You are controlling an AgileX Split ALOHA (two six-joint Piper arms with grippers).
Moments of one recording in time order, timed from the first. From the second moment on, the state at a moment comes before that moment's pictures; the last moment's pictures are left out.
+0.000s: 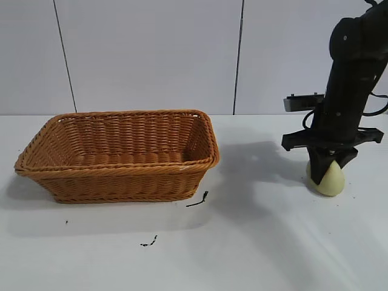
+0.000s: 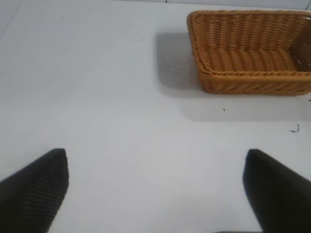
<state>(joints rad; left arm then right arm) -0.04 -0.01 -0.50 0.08 1.07 -0.06 0.08 2.21 -1.53 0.02 0.88 -0.04</state>
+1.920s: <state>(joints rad) -0.04 -0.01 -0.50 0.08 1.07 -0.06 0.63 2.36 -2.10 0.01 0.88 -0.04</state>
